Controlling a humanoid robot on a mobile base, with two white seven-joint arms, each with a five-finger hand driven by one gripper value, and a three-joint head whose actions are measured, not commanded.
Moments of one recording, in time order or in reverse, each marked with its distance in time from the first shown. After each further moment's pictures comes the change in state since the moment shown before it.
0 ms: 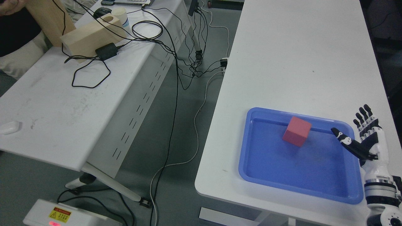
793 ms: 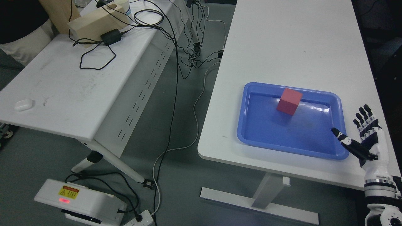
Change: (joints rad) left arm 0.000 0.000 0.000 0.000 0.000 0.000 0.000; right arm 0.000 0.000 0.000 0.000 0.001 0.000 0.000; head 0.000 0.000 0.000
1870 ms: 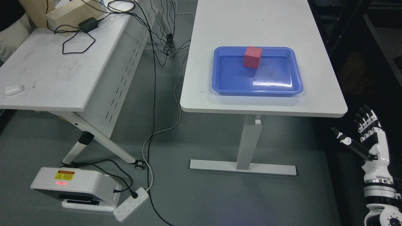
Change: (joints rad) left arm 0.000 0.000 0.000 0.000 0.000 0.000 0.000; right arm 0.001 0.000 0.005 0.002 0.003 0.000 0.001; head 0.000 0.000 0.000
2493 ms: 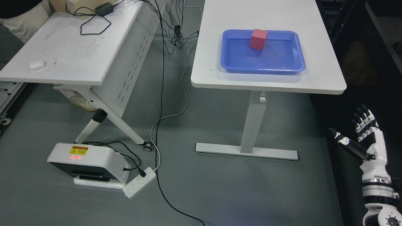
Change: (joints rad) left arm 0.000 0.000 0.000 0.000 0.000 0.000 0.000; right arm -0.002 0.000 0.010 0.001 0.001 0.000 0.000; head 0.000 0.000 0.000
